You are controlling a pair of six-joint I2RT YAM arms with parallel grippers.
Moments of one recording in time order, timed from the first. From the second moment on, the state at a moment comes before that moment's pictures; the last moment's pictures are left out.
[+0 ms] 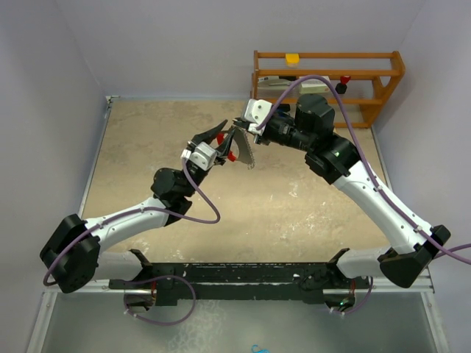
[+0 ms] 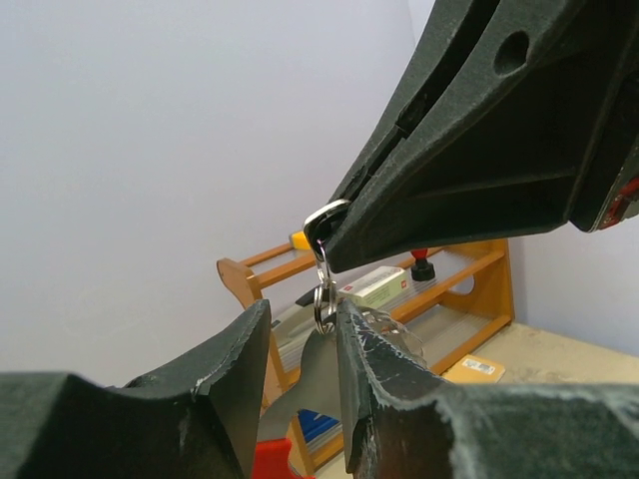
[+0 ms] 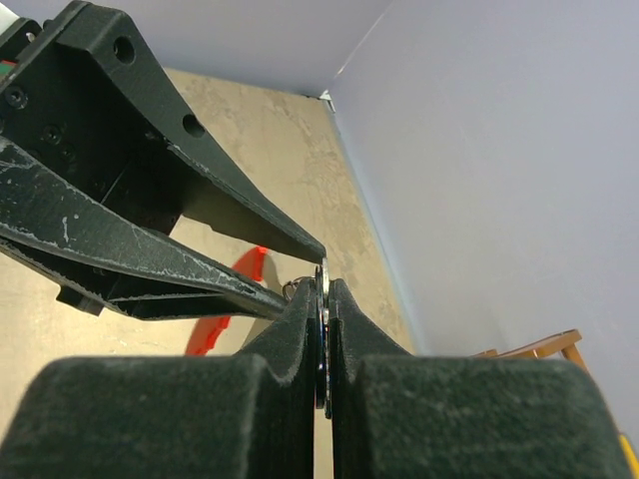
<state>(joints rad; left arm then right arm) -0.79 1.27 0.69 1.15 -0.06 0.30 0.69 1.32 1.52 -0.30 -0.41 -0.63</state>
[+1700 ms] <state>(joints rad) -0.79 1.30 0.72 1.30 -0.07 0.26 0.69 1.26 1.46 -0.21 -0.43 -0.62</state>
